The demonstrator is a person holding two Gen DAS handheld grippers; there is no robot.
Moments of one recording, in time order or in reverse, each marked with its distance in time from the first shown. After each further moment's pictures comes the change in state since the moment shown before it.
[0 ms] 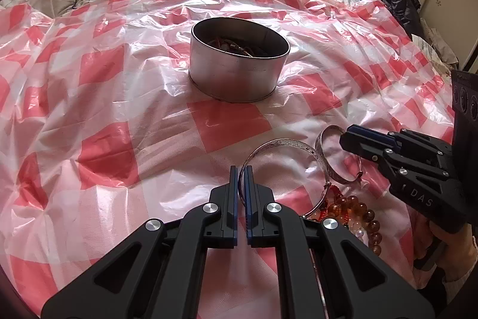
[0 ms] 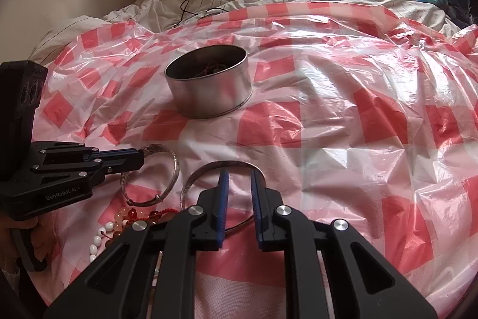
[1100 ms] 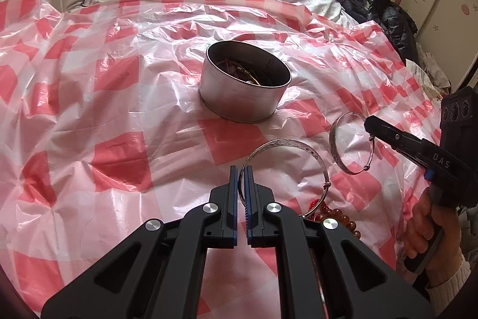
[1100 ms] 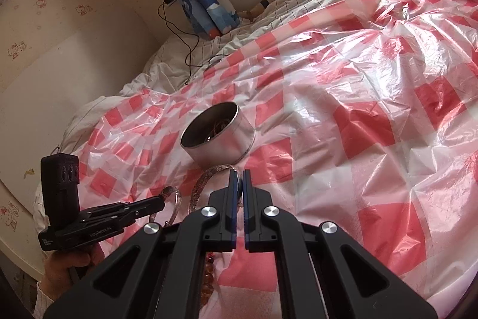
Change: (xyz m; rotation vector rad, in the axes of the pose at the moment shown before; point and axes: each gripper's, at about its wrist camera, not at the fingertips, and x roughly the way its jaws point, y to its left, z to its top) left arm -0.025 0.015 0.007 -0.074 -0.067 -0.057; right arm -0.037 -0.050 0.017 0.276 -0.160 0.239
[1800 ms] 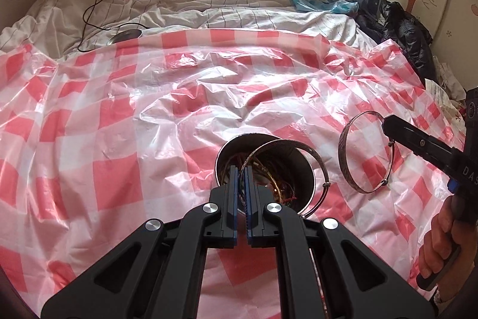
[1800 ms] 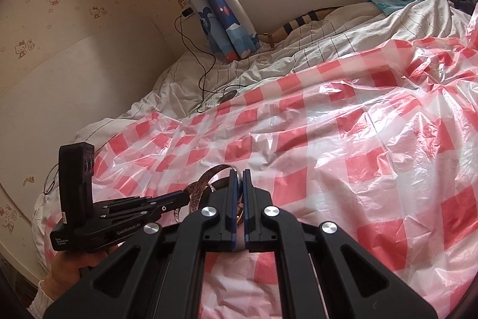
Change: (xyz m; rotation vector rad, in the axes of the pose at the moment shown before) left arm 0.031 -0.005 0.108 0.038 -0.068 0.095; right arm 0.037 0.017 0.094 -0.099 -0.054 0.032
